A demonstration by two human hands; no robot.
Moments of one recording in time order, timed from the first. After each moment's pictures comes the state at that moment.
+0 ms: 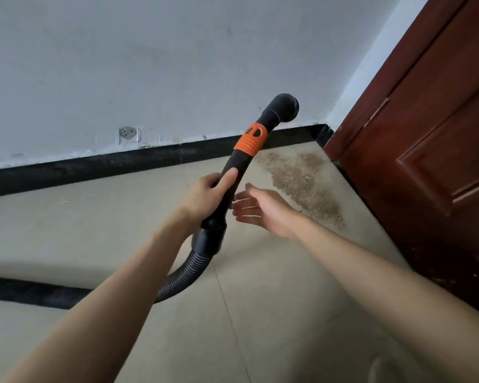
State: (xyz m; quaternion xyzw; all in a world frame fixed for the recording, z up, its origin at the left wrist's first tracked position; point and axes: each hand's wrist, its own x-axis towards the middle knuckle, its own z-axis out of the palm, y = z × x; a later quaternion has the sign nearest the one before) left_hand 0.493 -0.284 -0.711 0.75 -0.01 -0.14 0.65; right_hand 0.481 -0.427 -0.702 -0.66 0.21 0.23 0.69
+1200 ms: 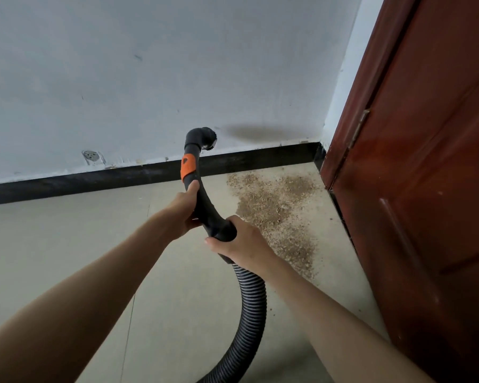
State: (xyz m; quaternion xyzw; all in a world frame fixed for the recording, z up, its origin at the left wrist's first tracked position) left_hand 0.586 -0.526 -0.721 0.65 0.37 -0.09 0.66; right_hand 0.547 -0.675 -0.765 -0.84 -0.12 0.20 0.49
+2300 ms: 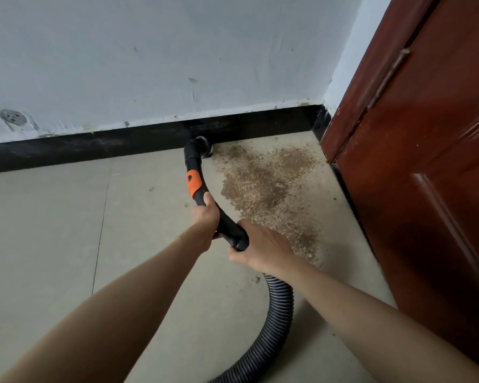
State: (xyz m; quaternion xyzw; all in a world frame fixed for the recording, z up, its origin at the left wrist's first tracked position) left_hand 0.626 -0.568 -0.880 0.65 0.44 -0.15 0.60; right_hand 0.586 -0.700 -0.878 -0.94 -0.15 0.22 0.23
